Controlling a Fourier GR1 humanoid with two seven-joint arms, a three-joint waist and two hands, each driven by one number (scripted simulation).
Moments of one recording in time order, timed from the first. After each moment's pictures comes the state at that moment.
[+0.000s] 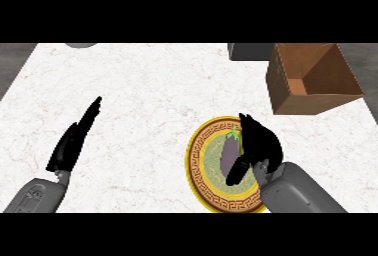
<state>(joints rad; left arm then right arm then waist) -0.19 0.44 -0.26 -1.29 0.03 0.18 -0.04 -0.44 -0.28 0.61 -1.51 0.46 0.11 1.16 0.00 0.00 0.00</state>
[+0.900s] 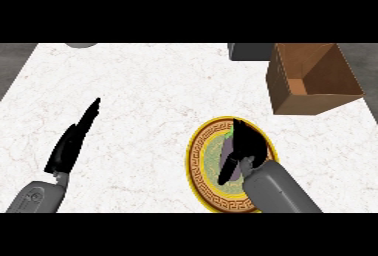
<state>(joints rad) -0.16 0.40 -0.20 -1.31 -0.03 0.12 -0.04 -0.42 -0.11 0.50 -1.27 0.59 0.13 1.06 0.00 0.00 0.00</state>
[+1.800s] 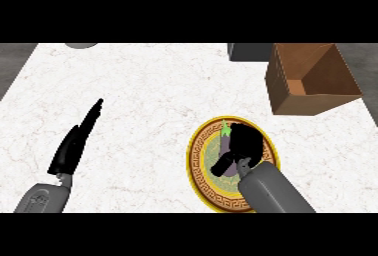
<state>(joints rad) -0.14 0.33 -0.13 -1.34 -0.13 0.08 -0.02 -0.42 -0.08 0.50 -1.18 0.85 0.10 0.95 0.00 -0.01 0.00</state>
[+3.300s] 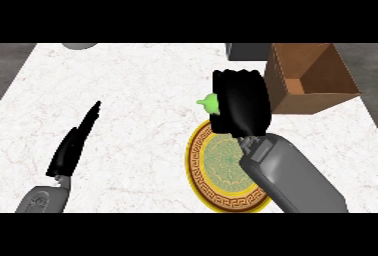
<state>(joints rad) -0.12 0.29 -0.07 -1.33 -0.17 0.04 -0.04 -0.68 -0.16 0.50 -1.55 1.18 0.20 0.73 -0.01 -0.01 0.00</state>
